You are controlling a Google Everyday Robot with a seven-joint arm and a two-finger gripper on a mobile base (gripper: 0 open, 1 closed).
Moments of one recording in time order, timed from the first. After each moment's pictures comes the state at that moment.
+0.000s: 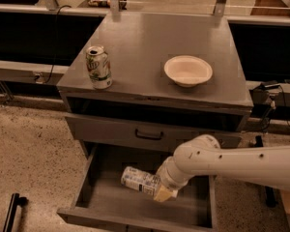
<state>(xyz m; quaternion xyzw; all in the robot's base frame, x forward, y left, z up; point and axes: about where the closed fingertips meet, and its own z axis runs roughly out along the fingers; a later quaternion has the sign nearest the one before) 0.464 -0.052 0.525 -0.64 0.74 0.09 0.17</state>
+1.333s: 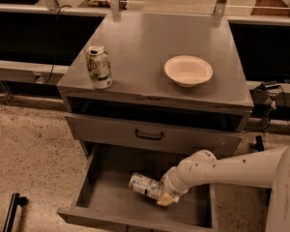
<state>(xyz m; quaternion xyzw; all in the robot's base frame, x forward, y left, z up) 0.483 -0.074 0.411 -0.62 0.76 0.10 0.17</state>
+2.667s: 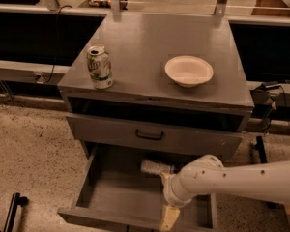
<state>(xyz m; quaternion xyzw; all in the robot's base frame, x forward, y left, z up) 0.434 -0.060 0.455 -0.67 0.71 0.11 0.17</state>
